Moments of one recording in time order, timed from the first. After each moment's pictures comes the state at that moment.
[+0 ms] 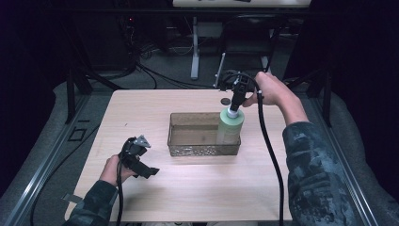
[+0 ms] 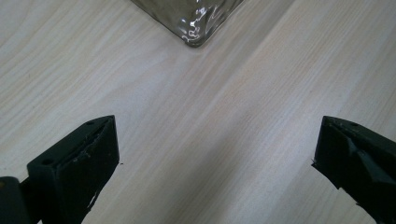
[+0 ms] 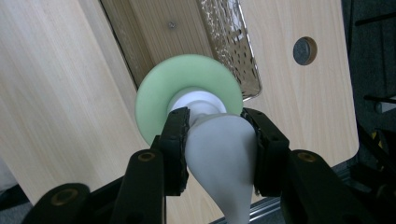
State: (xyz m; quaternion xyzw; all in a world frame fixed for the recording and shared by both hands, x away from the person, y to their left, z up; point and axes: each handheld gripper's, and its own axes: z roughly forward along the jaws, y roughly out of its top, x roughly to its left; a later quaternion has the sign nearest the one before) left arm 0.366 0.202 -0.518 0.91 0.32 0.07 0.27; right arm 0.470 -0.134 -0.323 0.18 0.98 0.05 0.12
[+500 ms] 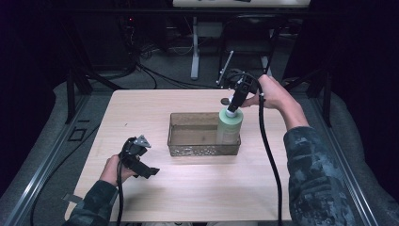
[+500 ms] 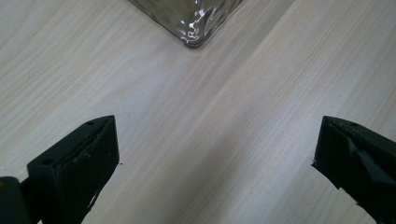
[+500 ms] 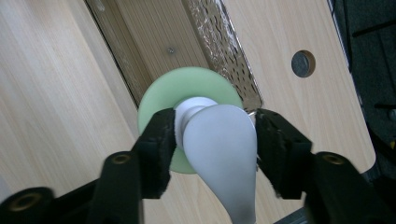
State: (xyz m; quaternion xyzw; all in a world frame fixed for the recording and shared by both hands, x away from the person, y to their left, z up) left arm 0.366 0.201 -0.518 0.91 0.32 0.07 0.27; right arm 0.470 -0.145 -0.325 0.21 0.96 0.11 0.12
